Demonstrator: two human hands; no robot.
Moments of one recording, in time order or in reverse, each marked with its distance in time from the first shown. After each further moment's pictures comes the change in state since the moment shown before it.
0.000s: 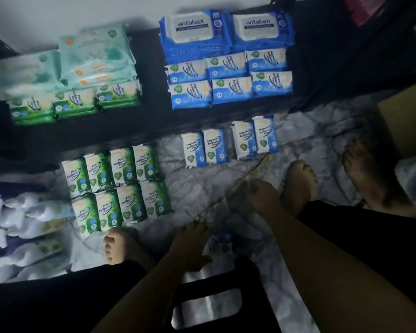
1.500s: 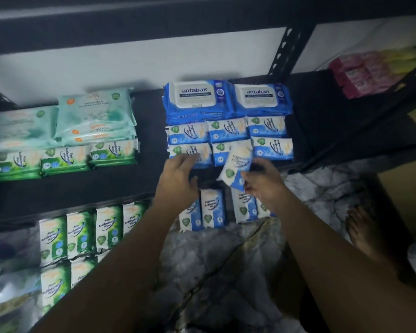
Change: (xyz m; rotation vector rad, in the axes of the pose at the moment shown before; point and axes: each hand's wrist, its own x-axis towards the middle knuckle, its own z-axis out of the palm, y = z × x) left_hand 0.109 -0.079 -0.250 -0.410 0.994 -0.063; right_hand 0.097 -0.131 -0.115 0.908 0.005 -0.050
